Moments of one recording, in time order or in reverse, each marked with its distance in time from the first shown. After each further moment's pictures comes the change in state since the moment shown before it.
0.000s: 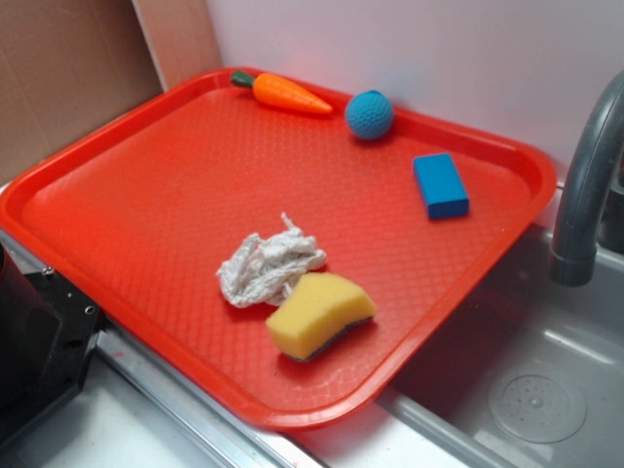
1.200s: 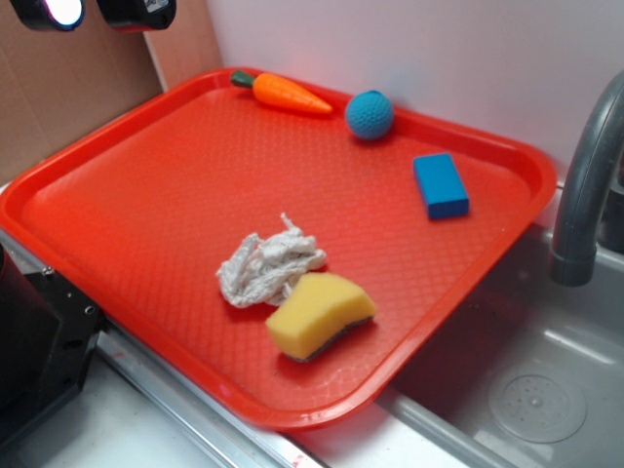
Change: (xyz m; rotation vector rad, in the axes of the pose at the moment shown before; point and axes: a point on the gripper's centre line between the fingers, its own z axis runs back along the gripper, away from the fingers) arm 0.036 -0.014 -0.042 -0.075 0.030 0.254
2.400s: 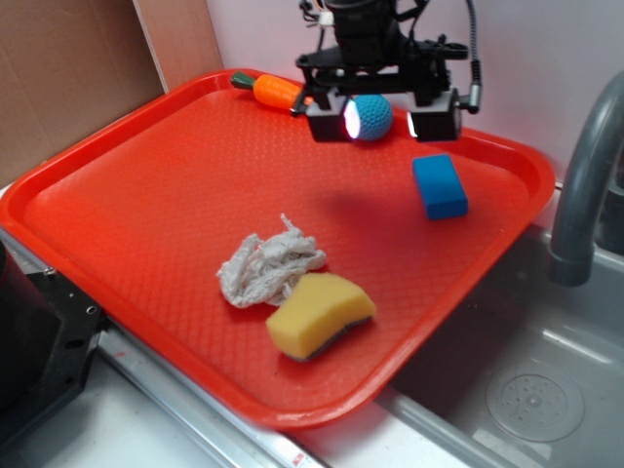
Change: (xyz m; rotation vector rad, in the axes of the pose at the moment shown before) arm 0.117 -0.090 -0.146 0.013 -0.114 0.215
